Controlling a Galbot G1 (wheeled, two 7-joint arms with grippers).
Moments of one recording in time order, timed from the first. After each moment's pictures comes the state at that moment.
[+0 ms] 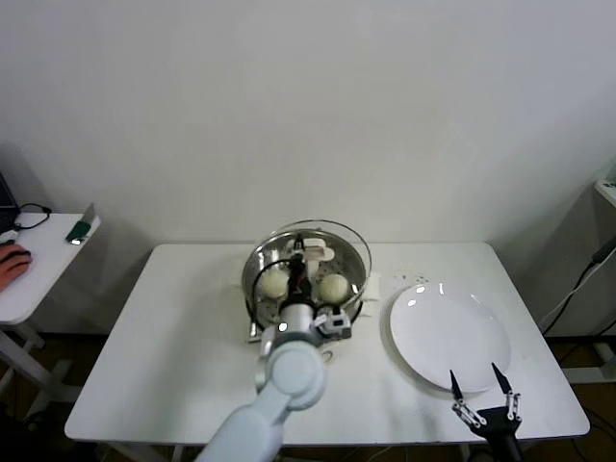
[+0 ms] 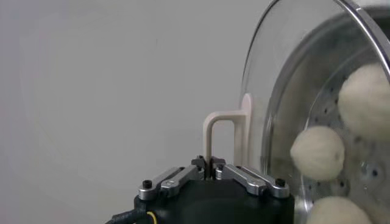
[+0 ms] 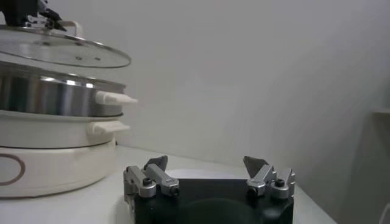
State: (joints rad) left arm 0.90 -1.46 0.14 -1.82 1.50 0.74 0.31; right arm -1.73 1.29 0.69 1.73 0.20 0.50 -0.13
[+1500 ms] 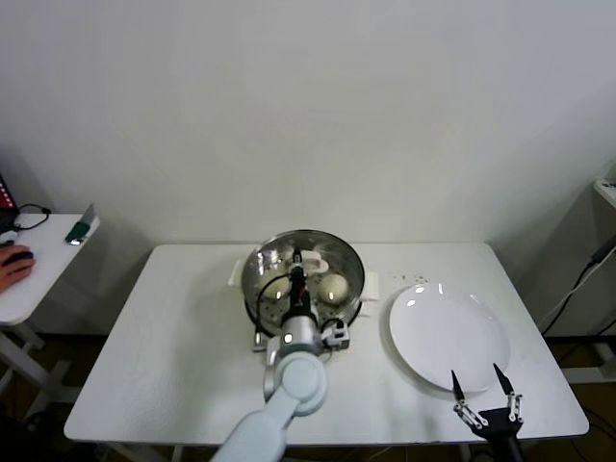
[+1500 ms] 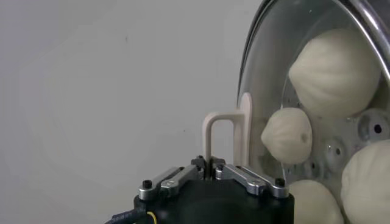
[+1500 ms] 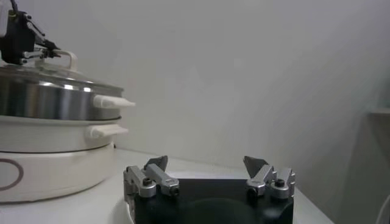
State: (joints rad) left arm 0.94 -1.47 0.11 -1.70 1.57 0.74 0.22; right arm -1.73 1.29 0.70 1.74 0.21 0.51 -0.14
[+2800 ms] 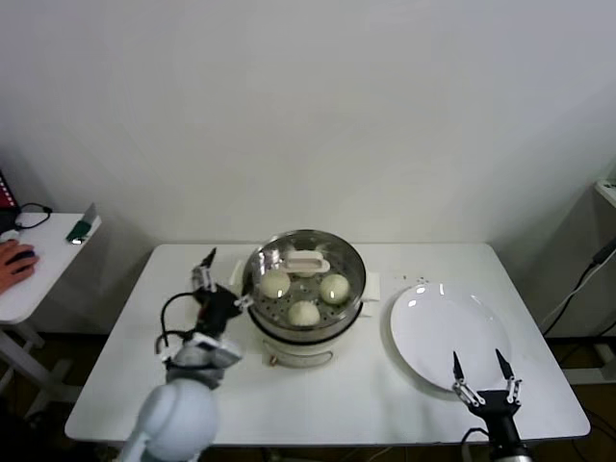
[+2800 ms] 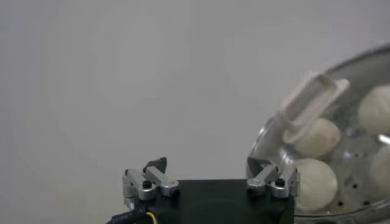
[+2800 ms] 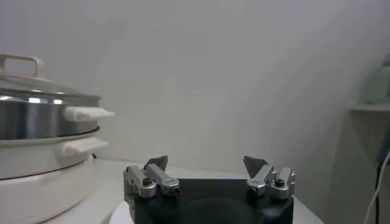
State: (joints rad) left arm 1.27 -1.23 -0.30 -2.16 0.50 0.49 -0.01; right arm -1.68 1.29 0.66 1.78 0.22 0.41 -0.02
